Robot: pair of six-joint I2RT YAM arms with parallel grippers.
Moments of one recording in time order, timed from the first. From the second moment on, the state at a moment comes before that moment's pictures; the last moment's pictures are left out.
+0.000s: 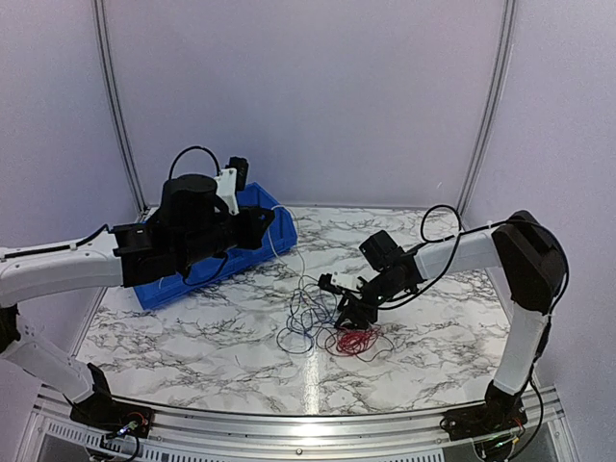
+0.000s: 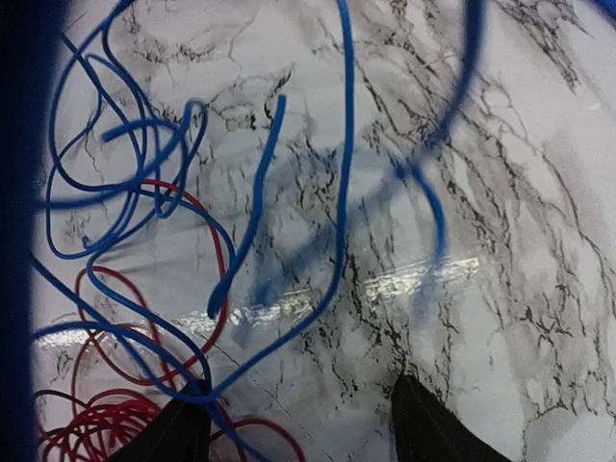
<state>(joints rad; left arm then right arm) -0.94 1.40 1.10 0.02 -0.26 -0.46 0.63 1.87 1.07 -0.31 -0.51 -0.59</state>
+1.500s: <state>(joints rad) -1.09 1.36 1.33 -0.23 -0.29 -0.32 0.54 1.53 1.13 -0.39 -0.53 -0.58</state>
